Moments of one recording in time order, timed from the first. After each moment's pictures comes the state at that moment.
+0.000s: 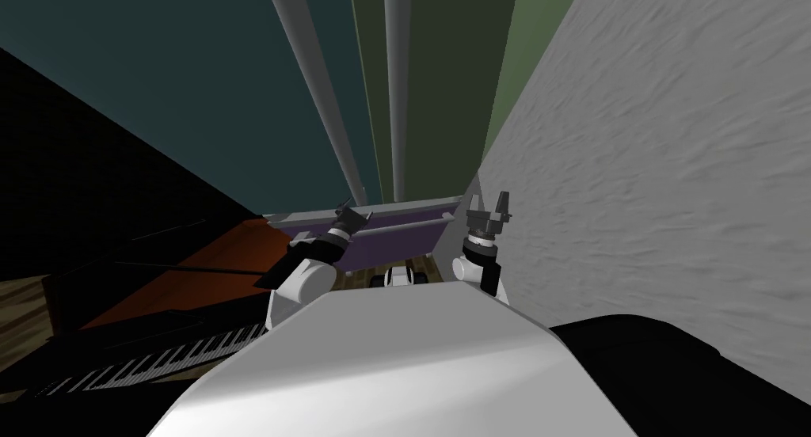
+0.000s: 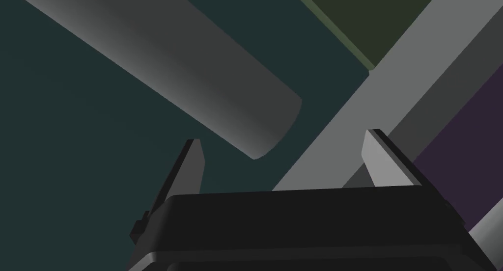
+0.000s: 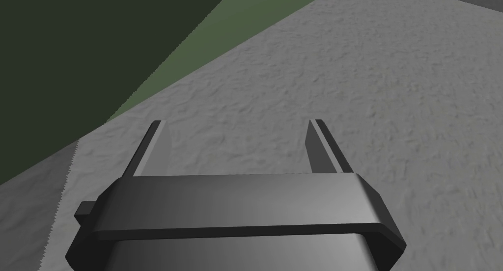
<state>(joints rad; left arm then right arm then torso) 0.39 -0.01 -0.07 -2.59 0.46 0.65 0.41 0.45 -0.02 -0.04 -2.32 -0.11 -0.60 -0.07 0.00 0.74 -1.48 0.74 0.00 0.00</state>
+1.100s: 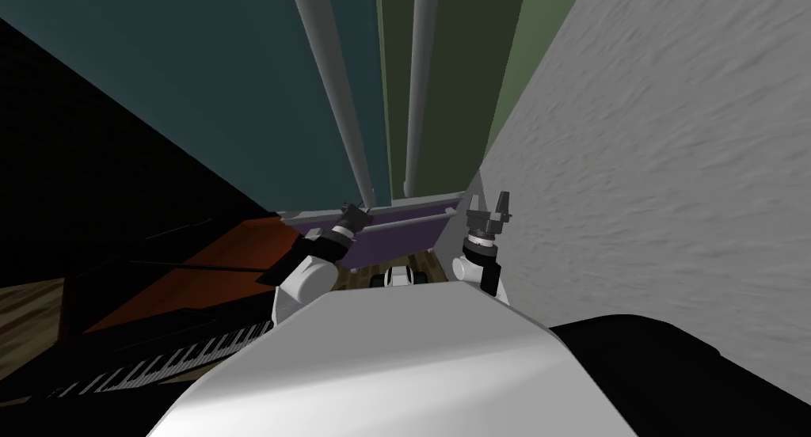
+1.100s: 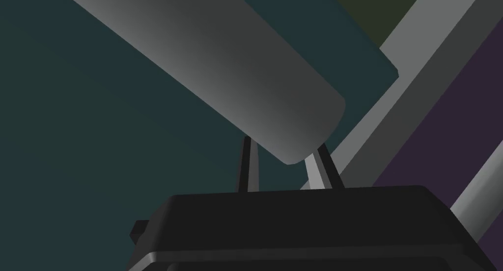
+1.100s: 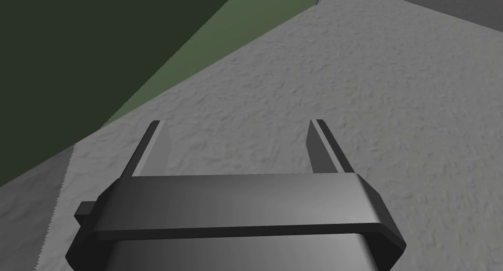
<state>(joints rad) 0.34 0.00 -0.11 -2.60 0.49 0.69 0.41 0.45 -0.02 -0.04 -2.32 -0.11 -0.60 -0.07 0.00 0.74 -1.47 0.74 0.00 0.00</state>
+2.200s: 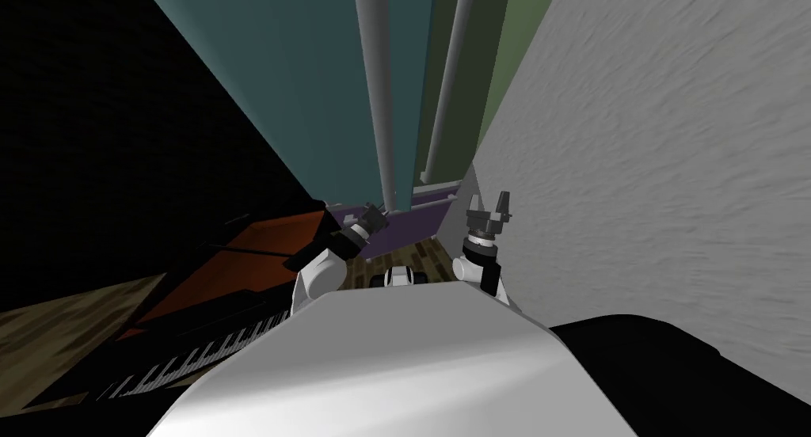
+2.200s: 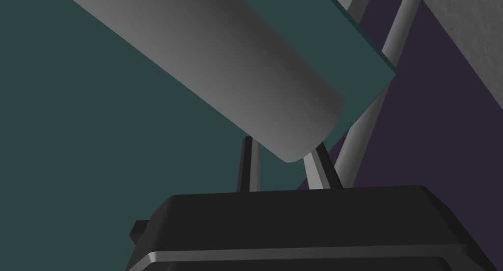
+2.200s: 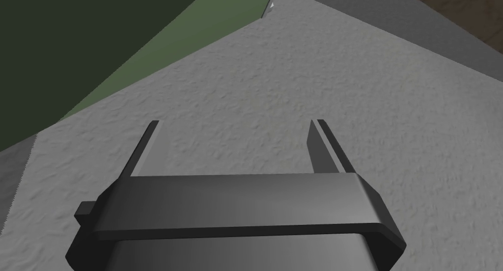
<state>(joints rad) 0.25 0.08 -0.24 -2.55 0.59 0.75 0.40 0.45 -0.02 -0.04 -2.32 -0.11 -0.60 -0.07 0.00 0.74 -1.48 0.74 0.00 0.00</state>
